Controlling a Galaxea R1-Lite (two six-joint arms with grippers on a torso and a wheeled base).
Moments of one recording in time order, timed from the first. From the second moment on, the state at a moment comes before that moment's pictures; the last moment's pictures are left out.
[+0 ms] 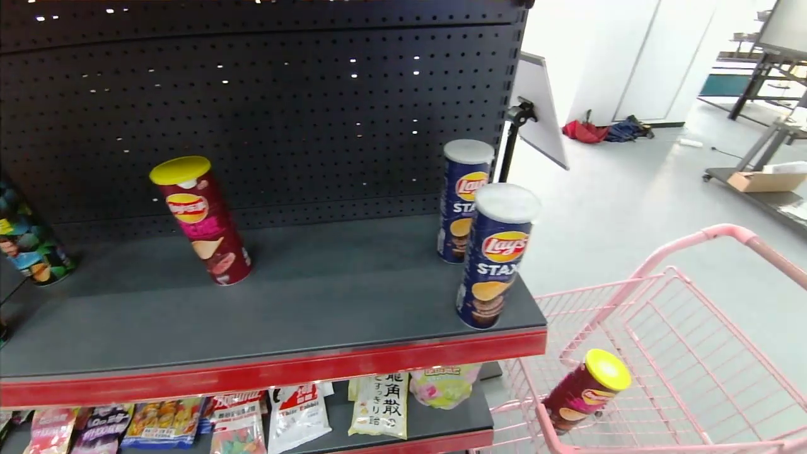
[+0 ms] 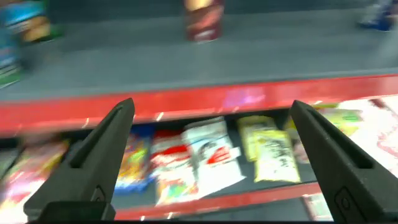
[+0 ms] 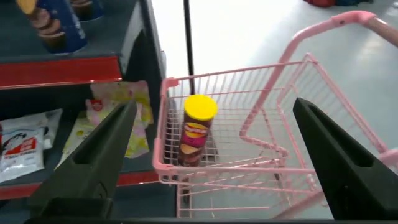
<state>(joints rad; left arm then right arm) 0.00 0.00 0.00 0.00 -0.02 0.00 0.00 0.00 0.00 0.00 0.01 -0.01</state>
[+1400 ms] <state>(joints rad) 0.00 0.00 0.00 0.00 -0.02 -0.01 0.00 0.00 0.00 0.00 0.01 0.00</state>
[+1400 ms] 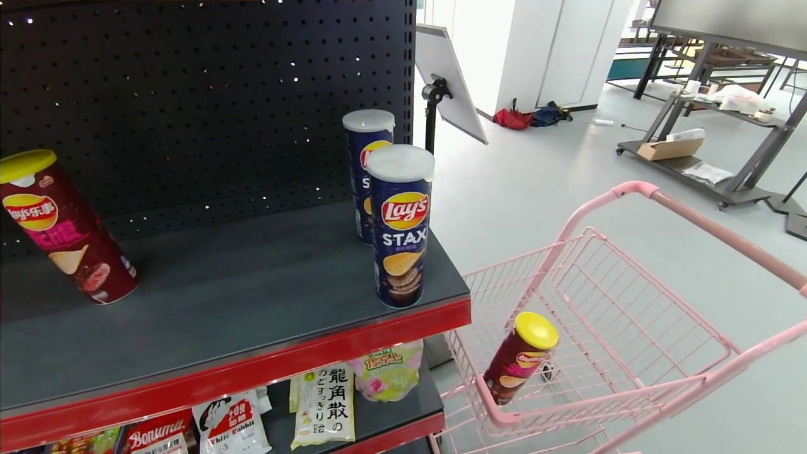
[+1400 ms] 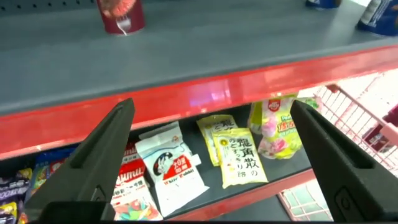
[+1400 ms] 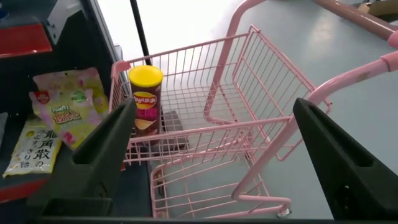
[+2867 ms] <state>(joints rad) 0.00 0.00 0.00 0.00 -0.02 -0.01 0.00 0.00 0.00 -0.01 0.01 -0.06</state>
